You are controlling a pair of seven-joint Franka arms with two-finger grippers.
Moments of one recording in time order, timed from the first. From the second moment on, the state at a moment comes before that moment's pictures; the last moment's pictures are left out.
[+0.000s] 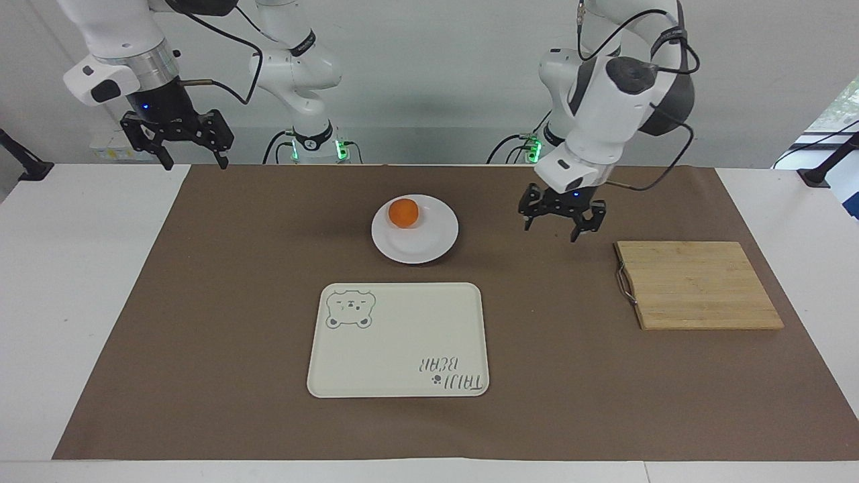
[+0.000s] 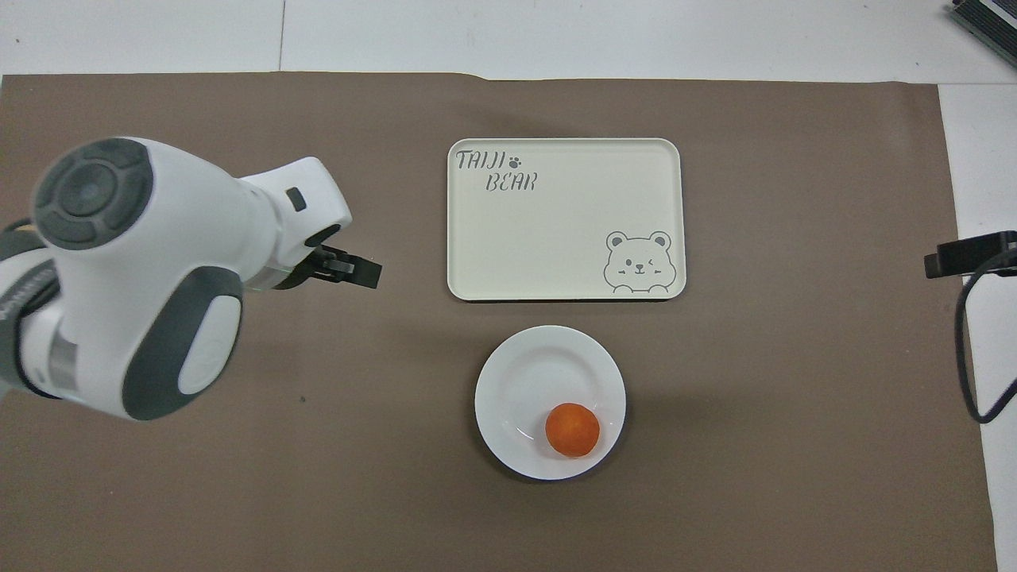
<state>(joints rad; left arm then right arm) -0.39 0.05 0.07 -1.75 -0.08 1.91 0.03 0.03 -0.04 -0.09 -1.56 -0.01 1.56 -0.09</state>
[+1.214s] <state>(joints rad) -0.14 0.02 0.07 -1.44 -0.02 1.47 0.21 0.21 0.02 -0.06 -2.15 0.51 2.01 -0.11</state>
